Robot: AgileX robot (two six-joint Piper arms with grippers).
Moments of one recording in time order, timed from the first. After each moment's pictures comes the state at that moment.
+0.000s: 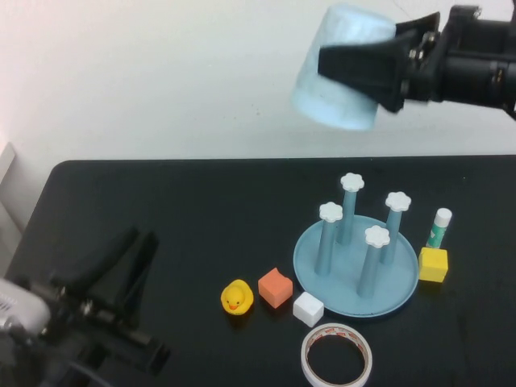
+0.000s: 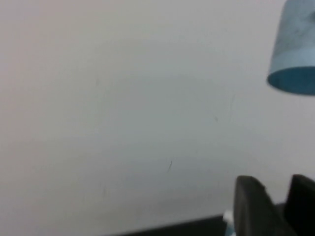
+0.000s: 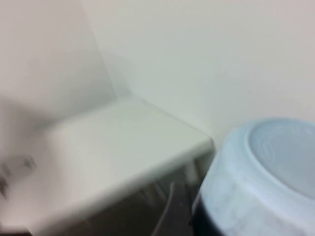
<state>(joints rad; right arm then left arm) 0.24 1.55 -1.21 1.68 0.83 -1.55 -0.79 1.09 -0.18 -0.29 -1.07 0.02</state>
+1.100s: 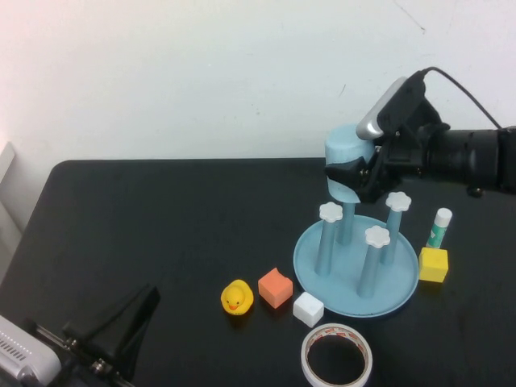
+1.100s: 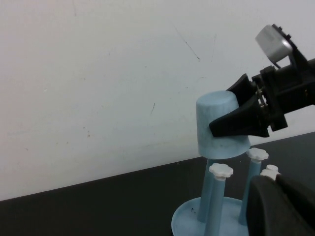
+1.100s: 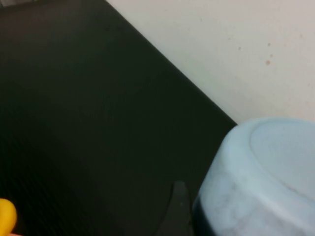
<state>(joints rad) 0.24 1.96 -1.26 1.72 0.49 -2.20 -0.79 1.07 -0.05 -0.22 -1.04 -0.03</state>
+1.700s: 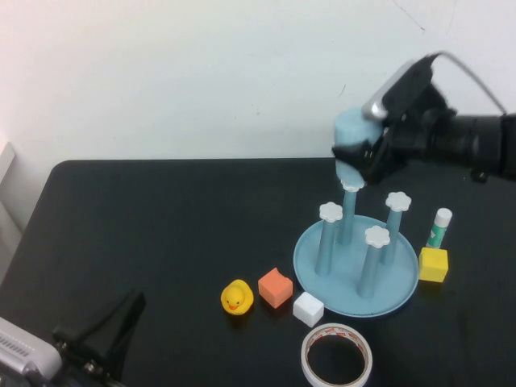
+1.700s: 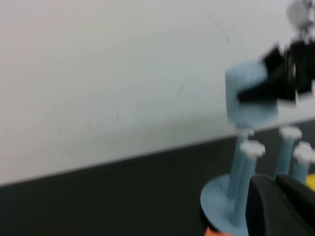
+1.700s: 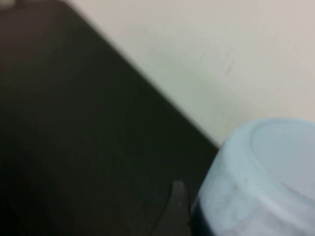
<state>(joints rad) 0.24 1.97 -1.31 1.72 0.44 -2.17 -0.79 1.03 -0.05 -0.32 -0.94 0.08</state>
